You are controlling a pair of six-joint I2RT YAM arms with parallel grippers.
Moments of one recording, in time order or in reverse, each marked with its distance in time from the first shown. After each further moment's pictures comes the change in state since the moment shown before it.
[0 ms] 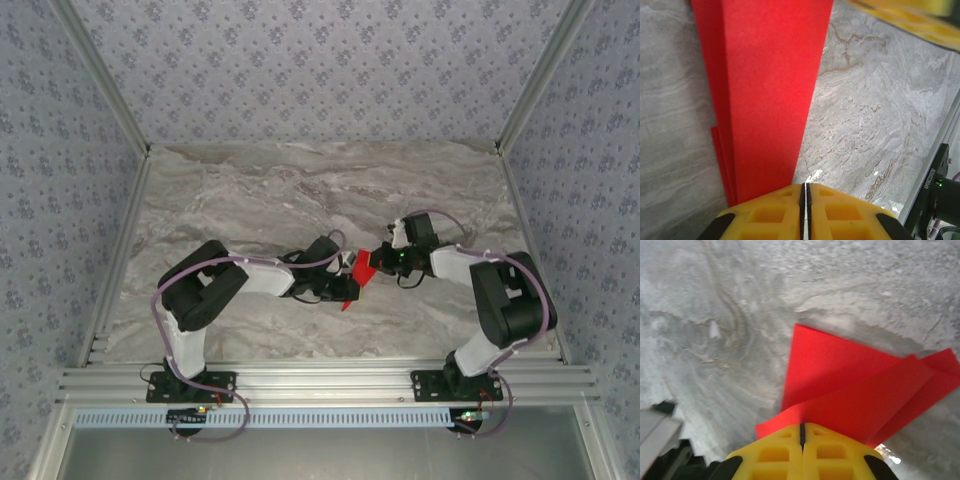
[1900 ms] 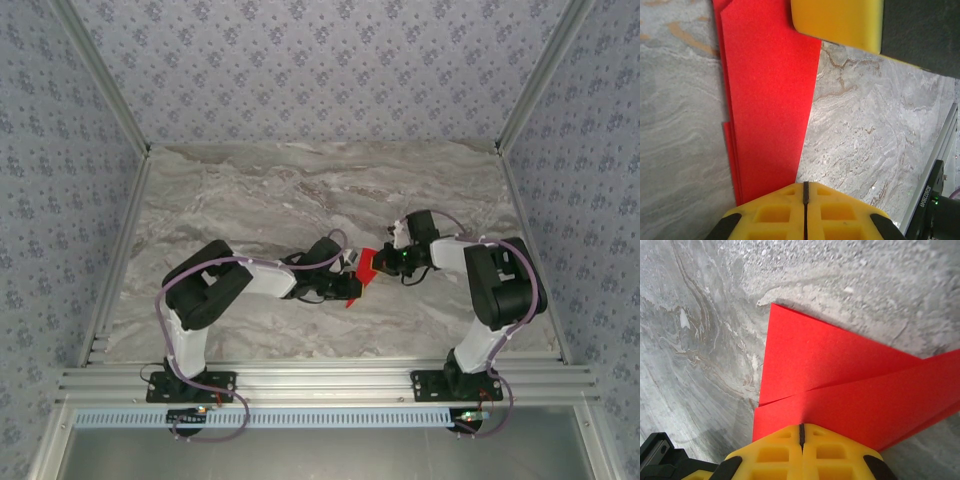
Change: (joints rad) left arm -0.009 0.027 -0.004 0.080 -0.037 -0.048; right arm -0.076 0.143 0.084 -0.103 -0.063 -0.140
